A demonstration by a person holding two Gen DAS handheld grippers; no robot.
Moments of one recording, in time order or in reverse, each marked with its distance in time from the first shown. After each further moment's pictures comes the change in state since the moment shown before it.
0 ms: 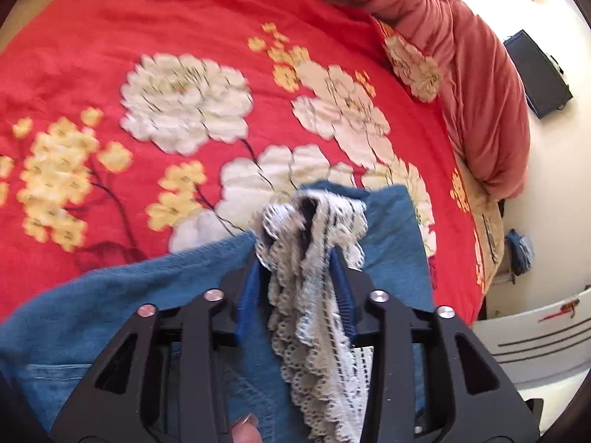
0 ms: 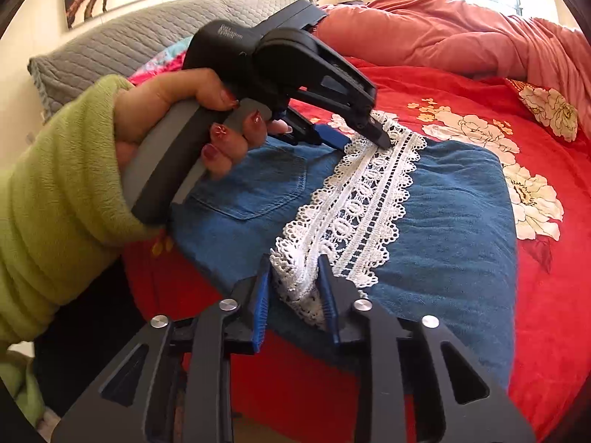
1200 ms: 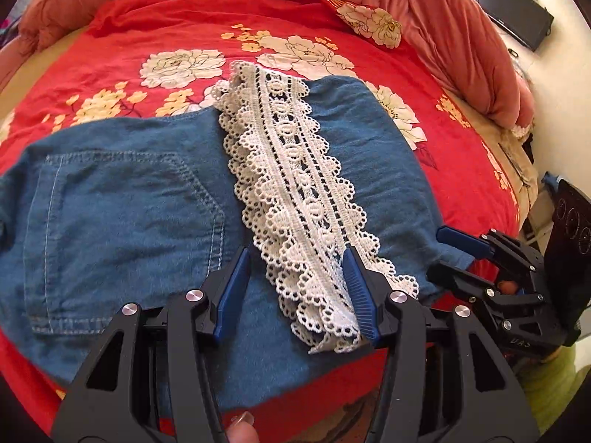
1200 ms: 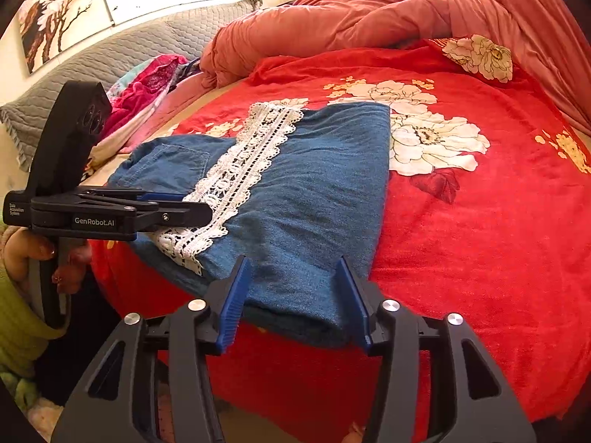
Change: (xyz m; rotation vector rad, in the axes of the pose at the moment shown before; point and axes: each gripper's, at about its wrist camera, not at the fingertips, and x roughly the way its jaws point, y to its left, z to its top) left arm -0.021 -0.051 -0.136 0.218 -0.075 0.166; right arm -0.032 -0.087 -0.037 0.155 -0.005 -0.095
